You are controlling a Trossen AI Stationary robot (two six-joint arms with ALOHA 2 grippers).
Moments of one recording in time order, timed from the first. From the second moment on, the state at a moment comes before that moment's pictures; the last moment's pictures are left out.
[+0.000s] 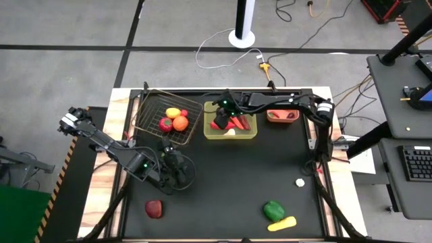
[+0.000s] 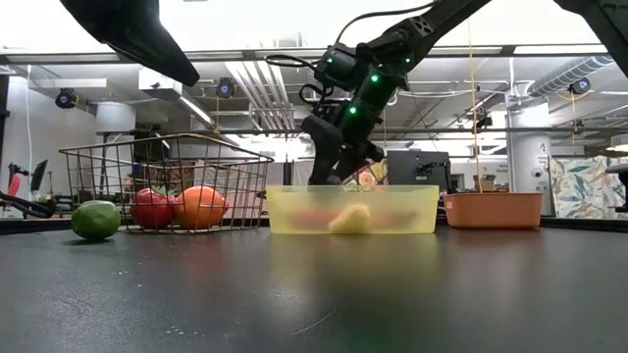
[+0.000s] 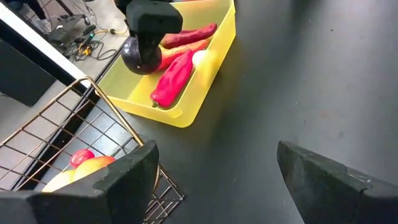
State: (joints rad) left arm -0.55 1.33 0.95 -0.72 -0.88 -0.64; right arm -0.37 1.95 1.43 -0.41 0.11 0.23
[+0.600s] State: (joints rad) left arm -0.55 1.33 0.95 -0.72 -0.88 -0.66; right arm -0.37 1.95 1.43 -0.41 0.11 0.25
